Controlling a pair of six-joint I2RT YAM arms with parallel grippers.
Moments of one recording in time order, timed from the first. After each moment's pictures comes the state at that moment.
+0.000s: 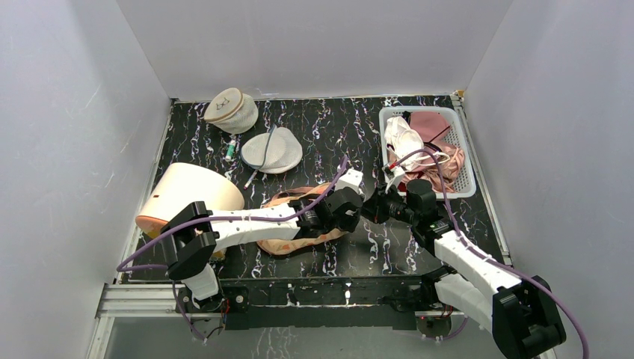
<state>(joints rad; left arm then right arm) -1.18 1.67 1.14 -0.29 -0.40 -0.56 0.36 0.94 0.36 0.18 -0.55 0.40</state>
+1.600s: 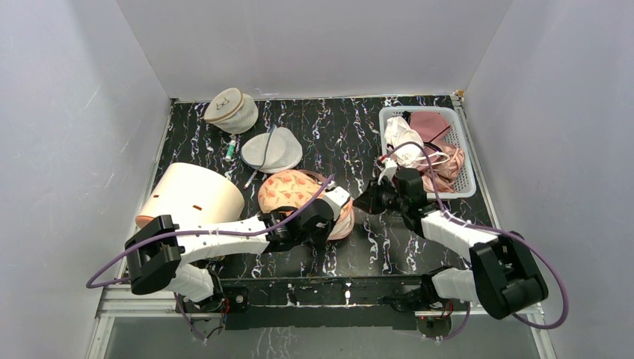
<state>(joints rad) -1.18 1.42 0.85 -0.19 -0.26 -0.31 0.34 1.27 0.47 0.26 -0.51 0.35</state>
